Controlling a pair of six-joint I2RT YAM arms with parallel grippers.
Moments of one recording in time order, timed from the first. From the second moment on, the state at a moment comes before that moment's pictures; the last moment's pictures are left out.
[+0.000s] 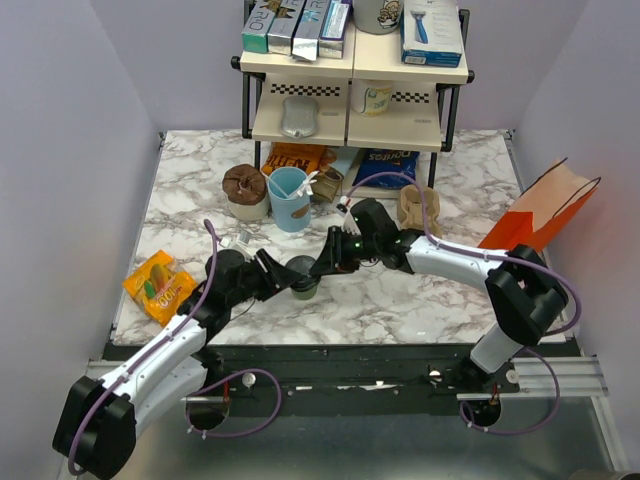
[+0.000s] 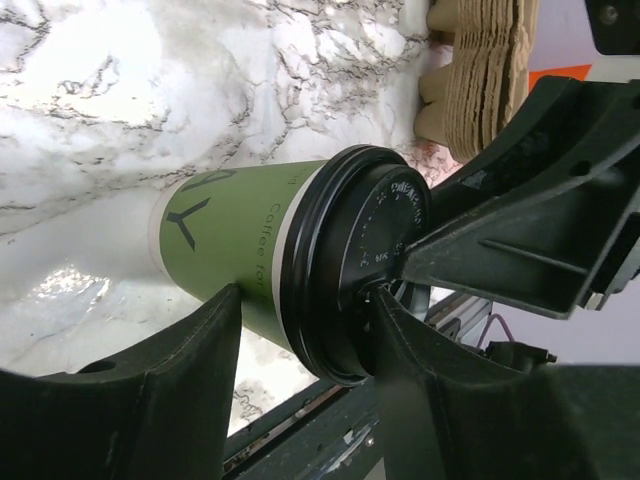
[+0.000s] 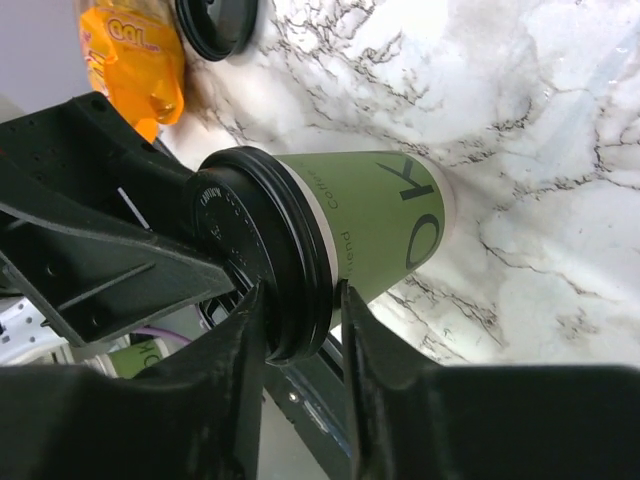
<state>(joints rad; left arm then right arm) -0.47 0.82 0.30 0.02 0.26 -1.02 0.77 1.64 0.99 -0.06 -0.44 0.79</state>
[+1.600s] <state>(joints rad) -0.47 0.69 0.40 -0.18 0.15 -0.94 0.78 1.70 1.27 -0.35 -0.34 0.55</state>
